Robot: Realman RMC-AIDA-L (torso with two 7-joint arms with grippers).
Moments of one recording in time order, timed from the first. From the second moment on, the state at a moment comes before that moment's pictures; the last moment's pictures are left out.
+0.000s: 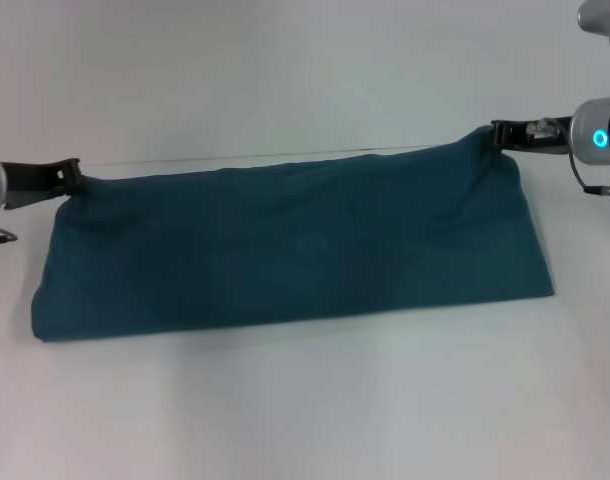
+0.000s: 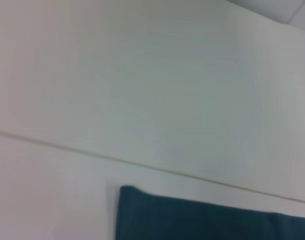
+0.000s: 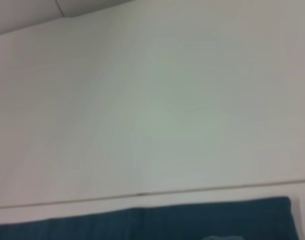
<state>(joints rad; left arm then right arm) -0.84 -2.03 0.71 0.65 2.58 0.79 -2.64 0.87 1.99 -0.75 -0.55 -2.48 -0.70 2.49</state>
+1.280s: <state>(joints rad) -0.87 -2.07 0.71 0.55 2.58 0.52 -2.56 0.94 2.00 -0.86 -0.40 -2.49 -0.41 2.48</state>
